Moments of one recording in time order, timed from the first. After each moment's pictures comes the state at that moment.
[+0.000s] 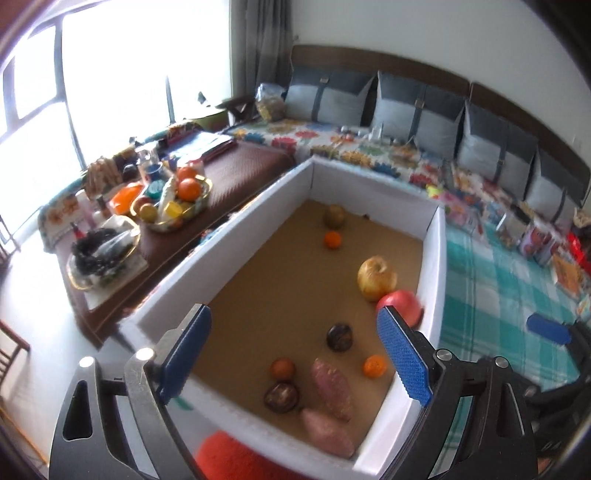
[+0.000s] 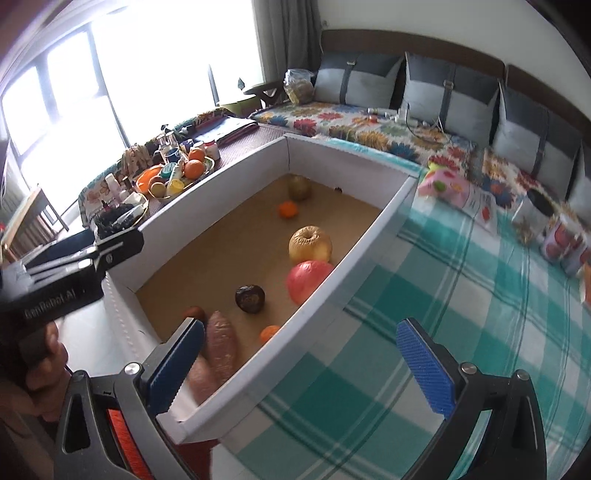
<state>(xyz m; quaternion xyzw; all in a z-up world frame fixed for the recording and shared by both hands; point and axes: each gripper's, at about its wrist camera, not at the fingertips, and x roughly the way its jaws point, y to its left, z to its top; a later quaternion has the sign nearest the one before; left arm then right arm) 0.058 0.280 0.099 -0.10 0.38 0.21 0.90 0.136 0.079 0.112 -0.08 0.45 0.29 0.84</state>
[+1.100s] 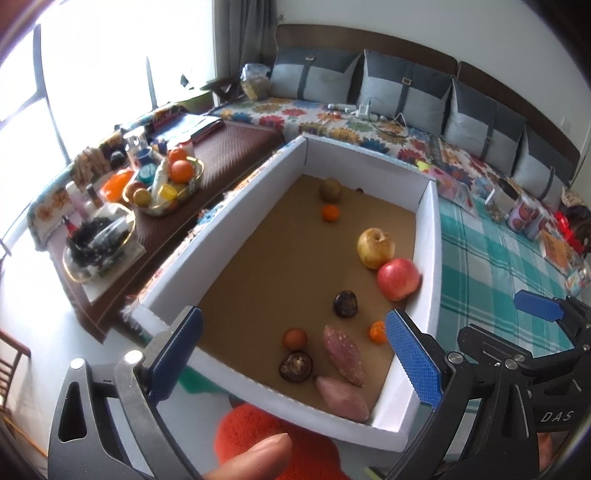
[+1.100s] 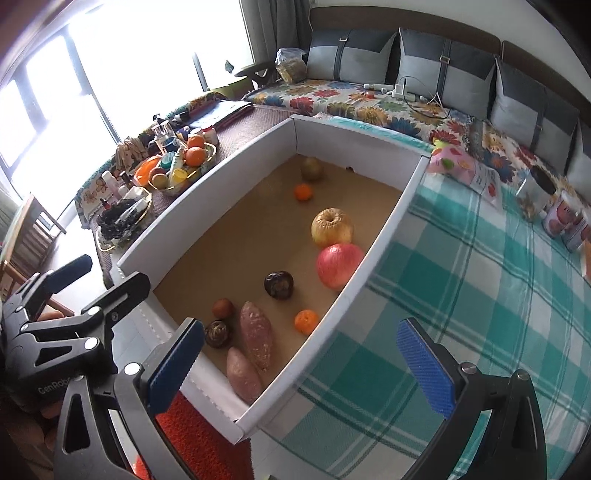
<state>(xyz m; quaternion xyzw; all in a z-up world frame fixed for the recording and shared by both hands) 0.039 0.297 0.102 -0.11 0.42 0.16 0.89 0.120 0.114 0.122 -0.08 0.50 0.27 0.82</state>
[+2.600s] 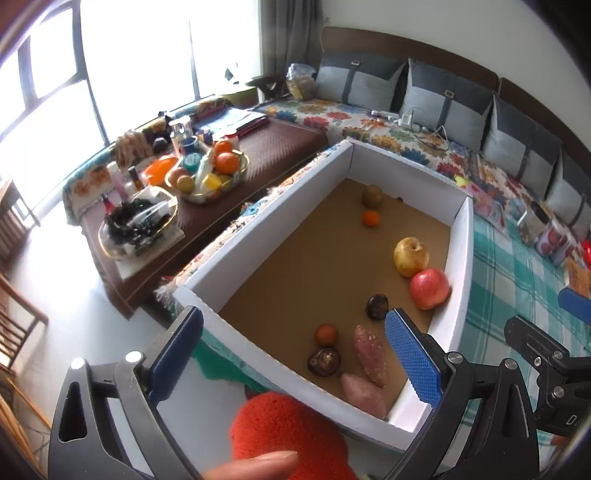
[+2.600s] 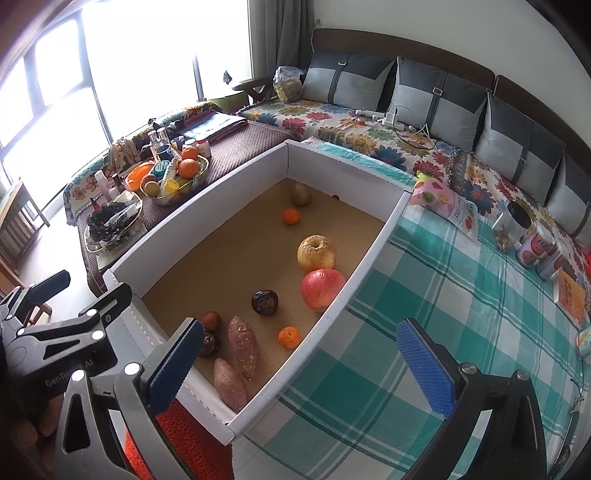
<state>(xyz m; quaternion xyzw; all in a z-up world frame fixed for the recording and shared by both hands) 0.020 0.312 0.111 -0.12 0.41 0.24 0.87 0.107 0.120 0.154 -0.13 0.45 0.25 0.85</state>
